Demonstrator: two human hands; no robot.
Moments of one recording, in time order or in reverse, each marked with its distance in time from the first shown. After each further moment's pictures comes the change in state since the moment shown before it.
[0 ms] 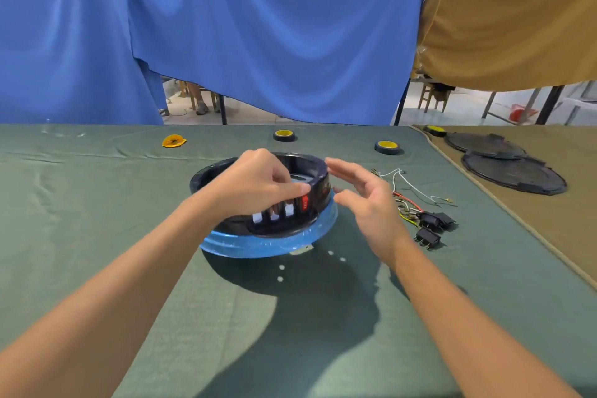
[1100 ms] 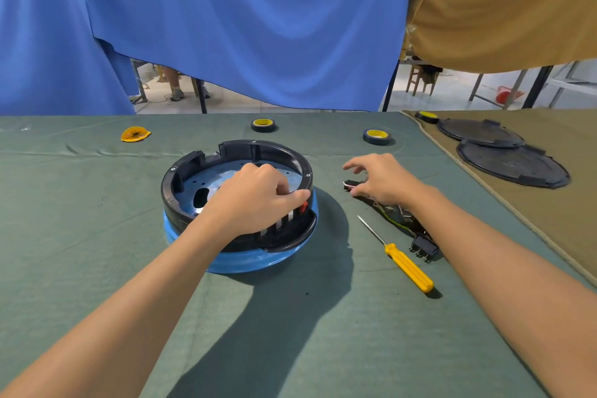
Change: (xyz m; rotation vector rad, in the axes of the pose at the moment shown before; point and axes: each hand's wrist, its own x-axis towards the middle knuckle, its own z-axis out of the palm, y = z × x) left_hand 0.053 -0.018 0.052 0.243 0.031 -0.087; right_hand 0.111 0.070 -0.082 -1.052 -0.299 0.204
